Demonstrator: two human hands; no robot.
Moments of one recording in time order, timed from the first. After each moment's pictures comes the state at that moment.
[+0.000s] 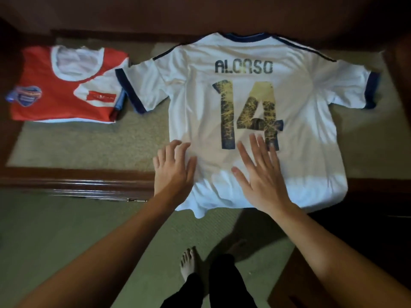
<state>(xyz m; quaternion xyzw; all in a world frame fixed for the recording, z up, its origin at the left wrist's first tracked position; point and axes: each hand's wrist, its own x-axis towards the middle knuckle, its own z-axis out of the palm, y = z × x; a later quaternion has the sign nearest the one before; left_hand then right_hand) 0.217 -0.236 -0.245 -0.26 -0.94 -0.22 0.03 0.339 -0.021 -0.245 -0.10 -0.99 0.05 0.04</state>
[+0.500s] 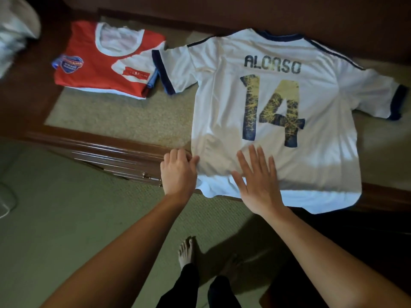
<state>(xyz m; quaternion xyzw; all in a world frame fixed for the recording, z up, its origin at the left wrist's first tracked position) 0.256 -0.271 -0.256 -0.08 -0.97 -0.23 0.01 0.358 -0.067 -0.277 -0.08 -1.00 0.03 -0.02</state>
